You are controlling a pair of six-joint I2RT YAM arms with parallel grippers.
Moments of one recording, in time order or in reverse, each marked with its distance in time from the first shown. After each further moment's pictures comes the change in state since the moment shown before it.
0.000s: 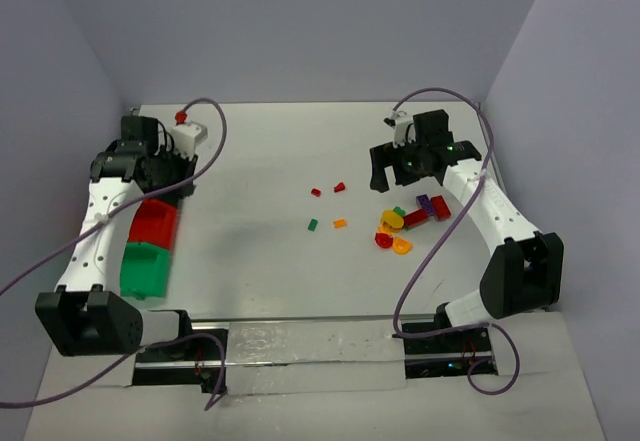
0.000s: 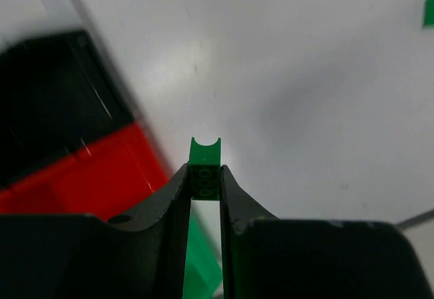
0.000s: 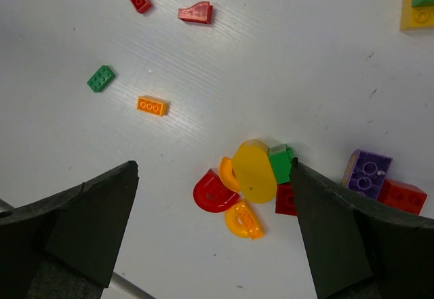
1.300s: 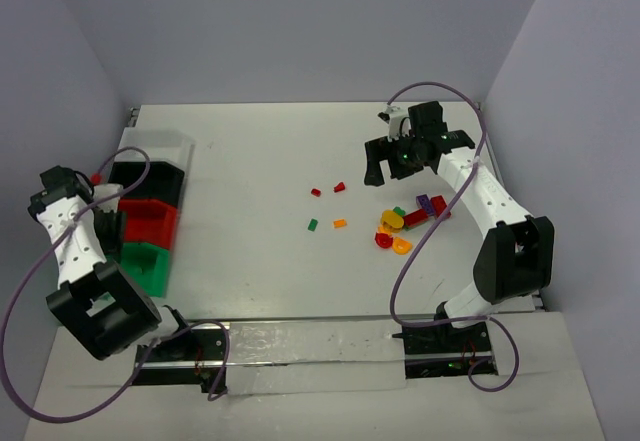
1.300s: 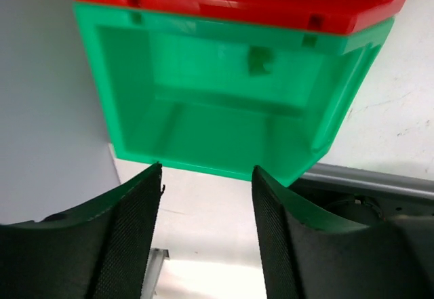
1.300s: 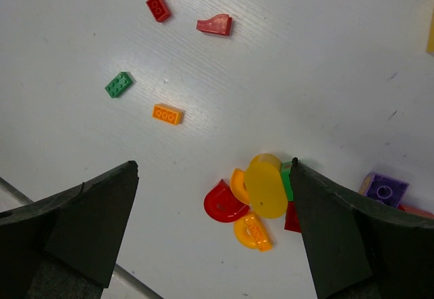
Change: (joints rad) left arm 0.642 -0.010 -0.251 -0.190 -0.337 0.194; right arm 0.006 0.098 0.097 -0.039 -0.067 -0.006
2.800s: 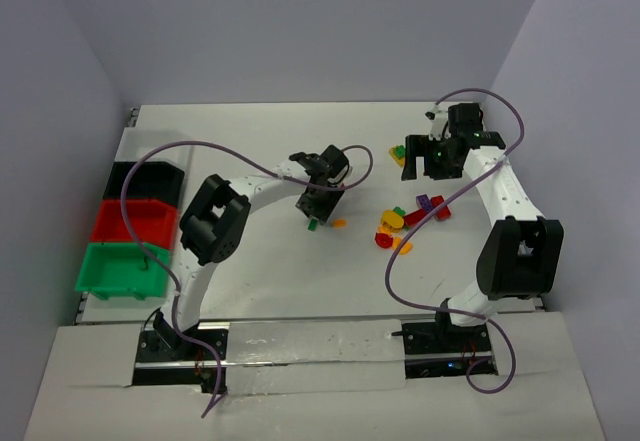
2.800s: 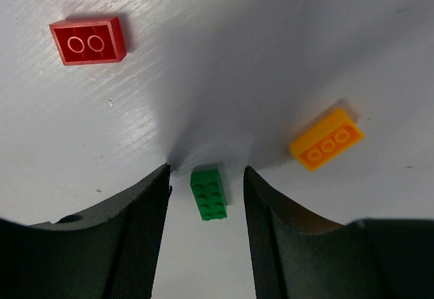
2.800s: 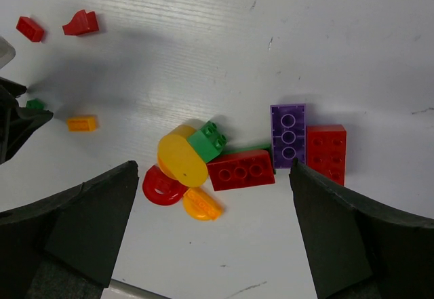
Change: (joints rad) left arm -1.400 0.874 0.619 0.340 0.017 -0.773; right arm -0.238 0.003 -0.021 -0.053 0.112 0.058
